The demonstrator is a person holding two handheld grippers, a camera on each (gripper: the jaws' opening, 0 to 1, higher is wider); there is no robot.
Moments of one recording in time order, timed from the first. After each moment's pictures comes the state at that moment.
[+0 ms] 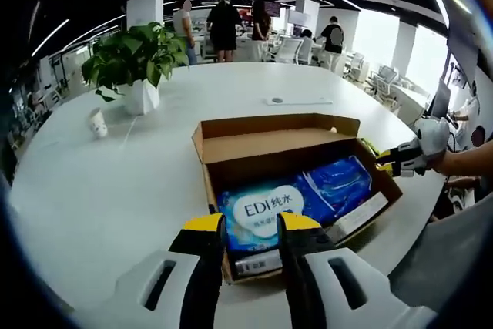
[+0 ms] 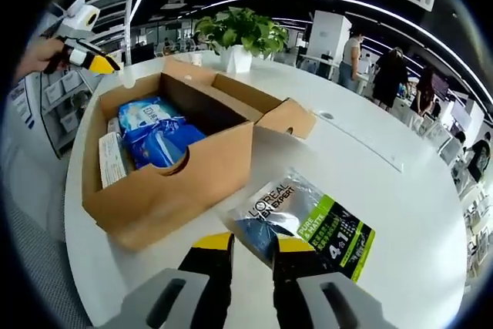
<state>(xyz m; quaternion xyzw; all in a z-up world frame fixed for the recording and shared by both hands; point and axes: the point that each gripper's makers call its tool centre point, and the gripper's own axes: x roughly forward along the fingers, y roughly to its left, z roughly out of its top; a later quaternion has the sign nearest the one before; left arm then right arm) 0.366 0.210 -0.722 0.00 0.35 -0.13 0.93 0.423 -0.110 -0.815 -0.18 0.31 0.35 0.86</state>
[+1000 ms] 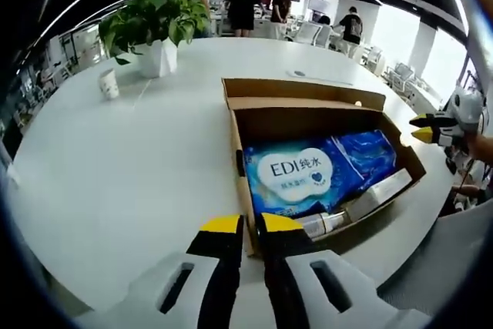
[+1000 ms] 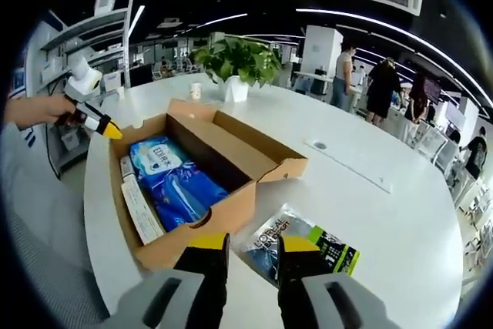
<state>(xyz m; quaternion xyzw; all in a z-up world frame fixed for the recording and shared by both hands) 0.350 0.232 -0.774 -0.03 0.40 -0.09 0.91 0.416 -0.092 -0.751 -0.15 0.28 0.35 0.88</state>
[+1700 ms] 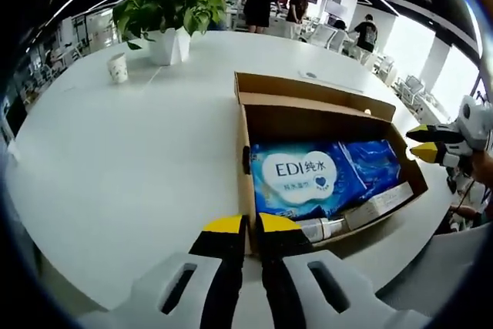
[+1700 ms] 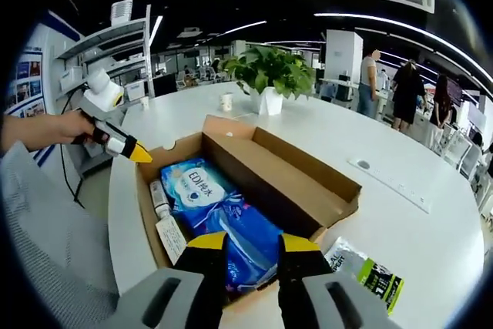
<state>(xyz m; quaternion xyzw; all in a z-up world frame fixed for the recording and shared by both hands) 0.349 0.234 -0.776 -0.07 0.41 -0.05 0.91 0.405 -0.003 -0.747 -0.12 0.27 0.43 0.85</state>
